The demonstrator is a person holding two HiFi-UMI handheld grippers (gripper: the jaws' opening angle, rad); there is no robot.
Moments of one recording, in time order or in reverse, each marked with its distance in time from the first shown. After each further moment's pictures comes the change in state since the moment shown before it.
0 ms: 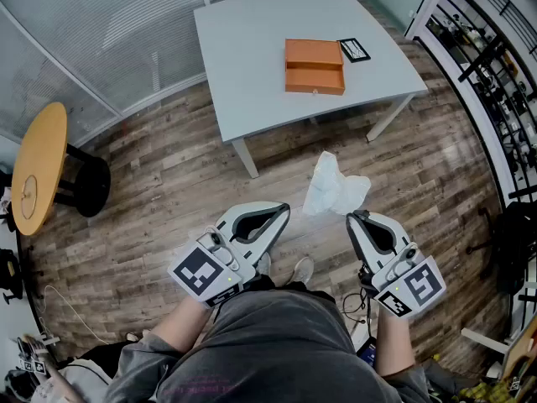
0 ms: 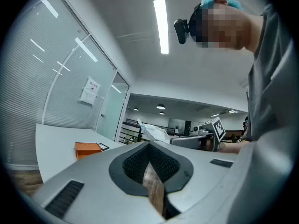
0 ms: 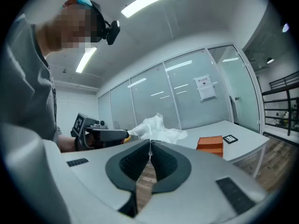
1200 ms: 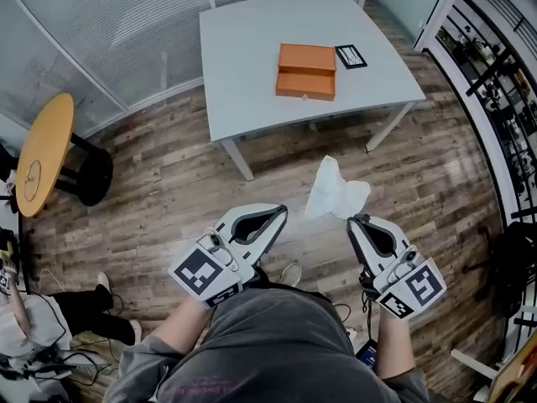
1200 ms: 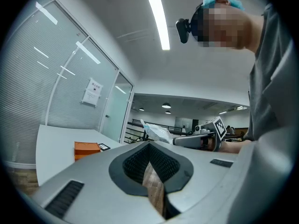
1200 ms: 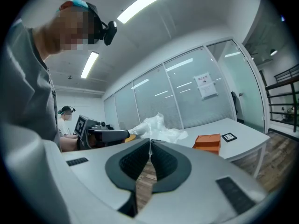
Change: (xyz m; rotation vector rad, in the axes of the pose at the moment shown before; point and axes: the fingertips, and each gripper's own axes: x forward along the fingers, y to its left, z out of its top) left arm 0.064 -0.037 -0.014 0.007 -0.003 0.094; right arm -0.056 -0.063 -0.004 0.025 0.003 0.079
